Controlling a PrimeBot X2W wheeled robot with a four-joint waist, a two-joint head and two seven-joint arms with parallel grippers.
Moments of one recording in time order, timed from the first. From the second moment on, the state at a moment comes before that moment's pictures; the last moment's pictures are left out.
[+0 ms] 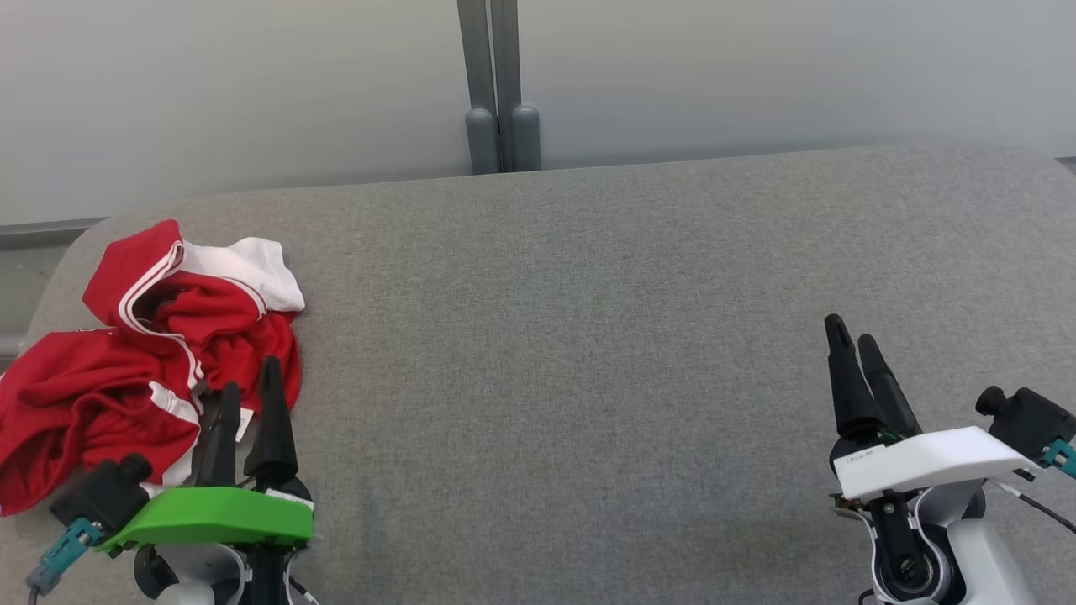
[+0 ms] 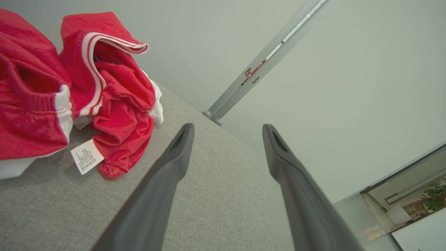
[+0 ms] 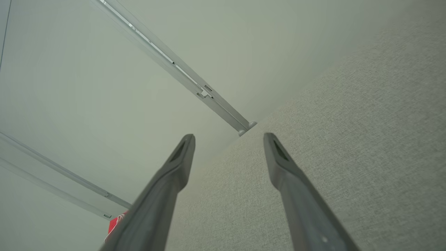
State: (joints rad) left arm -0.07 0.04 0.00 0.13 -0.84 -0.08 -0.09; right arm -0.09 -0.05 0.01 0.10 0.85 0.13 -0.09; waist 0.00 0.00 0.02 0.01
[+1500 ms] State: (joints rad) left arm -0.07 0.04 -0.09 0.13 -0.37 -0.03 -0.20; right arm -0.11 -0.05 0.09 0.11 0.31 0.13 -0.20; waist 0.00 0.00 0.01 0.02
